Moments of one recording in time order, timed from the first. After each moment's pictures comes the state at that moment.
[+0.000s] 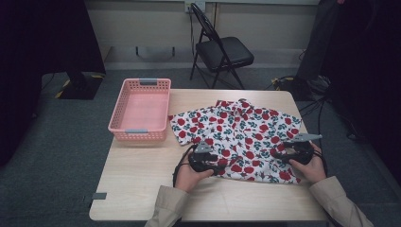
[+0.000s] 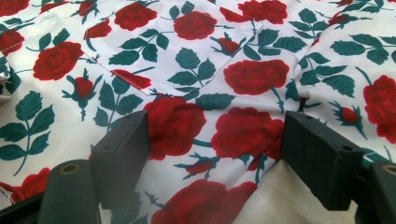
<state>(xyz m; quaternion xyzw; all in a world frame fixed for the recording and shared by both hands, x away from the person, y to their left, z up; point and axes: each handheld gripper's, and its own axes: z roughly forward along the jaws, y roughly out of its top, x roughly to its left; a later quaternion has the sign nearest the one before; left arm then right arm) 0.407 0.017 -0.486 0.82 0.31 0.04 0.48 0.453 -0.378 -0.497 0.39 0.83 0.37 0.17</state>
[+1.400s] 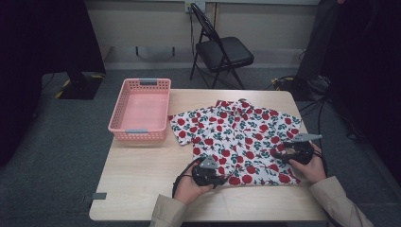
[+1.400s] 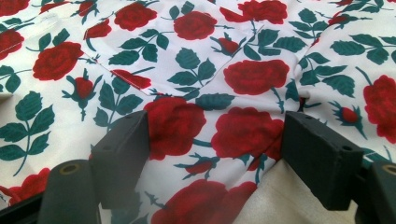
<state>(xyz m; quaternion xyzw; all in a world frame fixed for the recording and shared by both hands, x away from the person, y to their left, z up) 0.359 0.017 -0.483 0.86 0.24 -0.01 0.45 0.453 -0.378 -0.497 0.39 0.83 0.37 0.18</state>
